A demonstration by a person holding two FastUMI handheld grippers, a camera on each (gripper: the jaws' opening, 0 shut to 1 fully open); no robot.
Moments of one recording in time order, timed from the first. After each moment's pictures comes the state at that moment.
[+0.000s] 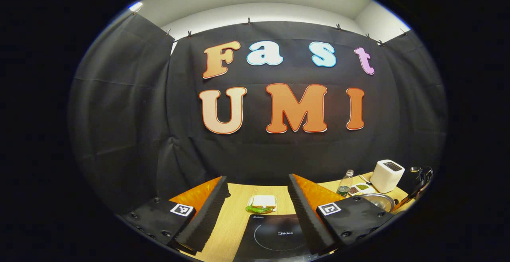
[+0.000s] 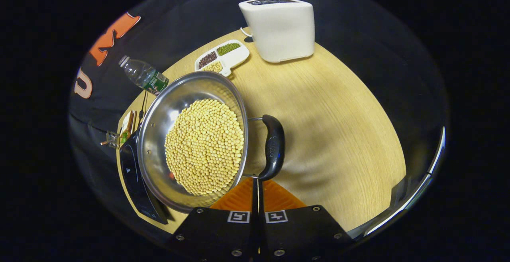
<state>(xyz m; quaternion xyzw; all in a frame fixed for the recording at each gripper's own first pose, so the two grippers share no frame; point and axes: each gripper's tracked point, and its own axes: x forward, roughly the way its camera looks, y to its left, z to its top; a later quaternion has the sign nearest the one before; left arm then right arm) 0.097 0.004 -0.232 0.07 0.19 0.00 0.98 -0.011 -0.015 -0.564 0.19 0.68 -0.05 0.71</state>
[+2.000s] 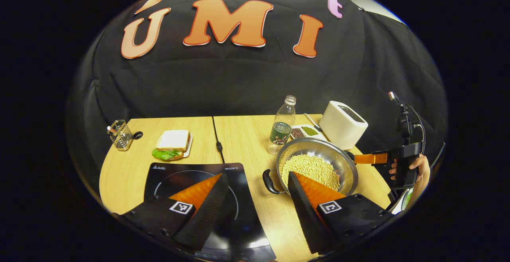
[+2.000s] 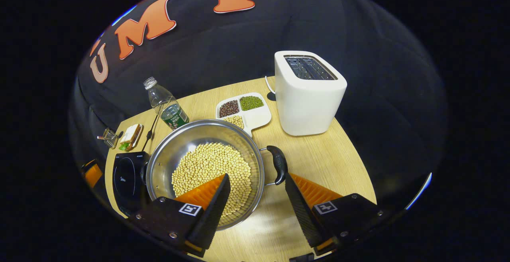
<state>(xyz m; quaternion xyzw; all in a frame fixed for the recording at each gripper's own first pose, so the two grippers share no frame) 0.069 -0.203 -0.496 0.02 0.48 -0.18 0.86 0.099 -0.021 -0.535 0.10 0.56 -0.01 0.83</state>
